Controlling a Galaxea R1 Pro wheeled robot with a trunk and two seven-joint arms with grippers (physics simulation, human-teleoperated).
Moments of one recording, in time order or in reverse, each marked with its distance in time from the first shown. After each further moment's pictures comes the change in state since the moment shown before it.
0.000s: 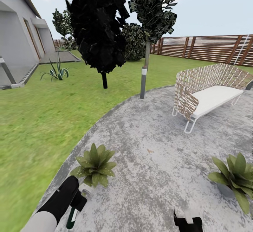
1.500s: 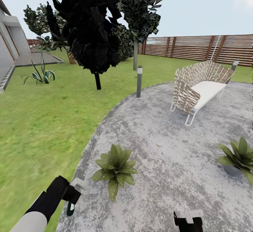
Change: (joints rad) left arm 0.000 0.061 0.115 0.000 0.042 -0.218 0.001; right arm 0.000 -0.001 0.000 -0.001 -0.002 -0.001 0.000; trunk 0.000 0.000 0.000
